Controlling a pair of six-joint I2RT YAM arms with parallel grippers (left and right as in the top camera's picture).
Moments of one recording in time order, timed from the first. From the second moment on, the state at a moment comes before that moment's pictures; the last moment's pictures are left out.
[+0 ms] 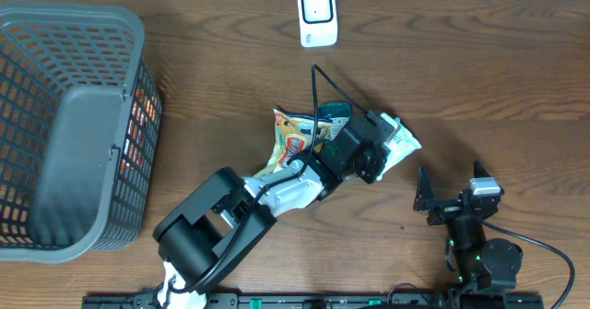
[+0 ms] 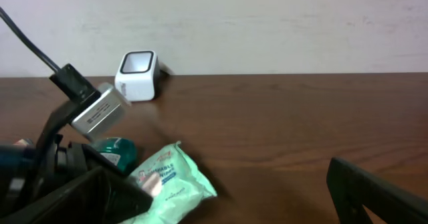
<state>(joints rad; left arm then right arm) -0.85 1.97 1.06 0.25 0.15 -0.20 -0.05 0.01 0.01 -0.06 -0.16 0.04</state>
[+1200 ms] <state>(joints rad) 0.41 1.39 1.50 -0.66 -0.04 -0.43 -0.05 0.01 0.01 -0.06 -0.16 0.04</state>
